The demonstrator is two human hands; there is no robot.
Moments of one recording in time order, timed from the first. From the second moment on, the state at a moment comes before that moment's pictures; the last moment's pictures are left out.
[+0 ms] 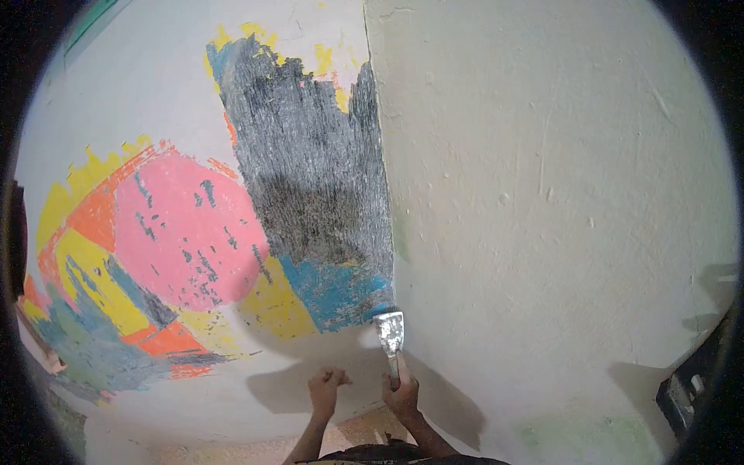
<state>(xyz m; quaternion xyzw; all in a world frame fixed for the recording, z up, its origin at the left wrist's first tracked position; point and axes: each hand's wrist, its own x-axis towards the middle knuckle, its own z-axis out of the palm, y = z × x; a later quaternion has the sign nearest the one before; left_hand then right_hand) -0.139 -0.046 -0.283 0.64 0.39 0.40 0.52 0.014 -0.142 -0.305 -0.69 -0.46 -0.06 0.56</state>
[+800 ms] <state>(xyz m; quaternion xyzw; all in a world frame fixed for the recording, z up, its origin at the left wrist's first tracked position) -0.107 -0.037 -0.214 0.53 0.25 0.25 0.77 -0.069 -0.148 -0.253 -0.54 -0.36 0.33 0.69</state>
